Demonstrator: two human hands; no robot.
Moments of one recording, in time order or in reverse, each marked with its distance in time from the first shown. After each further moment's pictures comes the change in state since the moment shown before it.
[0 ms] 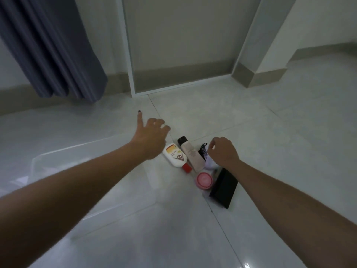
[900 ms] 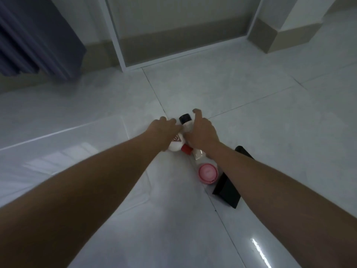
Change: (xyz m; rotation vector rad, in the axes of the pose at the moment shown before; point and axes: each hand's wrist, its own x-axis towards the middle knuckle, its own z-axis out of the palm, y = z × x) left_hand 0.091 0.043 0.076 0.091 -0.357 0.108; right_hand 0.054 -0.025 0.072 0.232 -0.120 -0.069
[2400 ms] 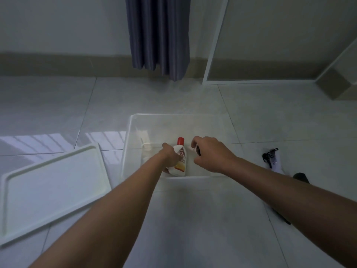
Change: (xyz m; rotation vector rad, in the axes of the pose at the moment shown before) left_hand -0.170 -0.086 0.119 -1.539 -0.085 -0.849; right_hand -0.132 -0.196 0.035 -0.419 -0.365 -0.464
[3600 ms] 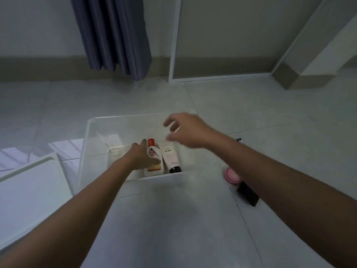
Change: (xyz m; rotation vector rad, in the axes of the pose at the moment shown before) left_hand -0.010 0.006 0.002 0.462 0.052 0.332; right_hand -0.009 0.018 -0.060 0.303 0.060 0.036
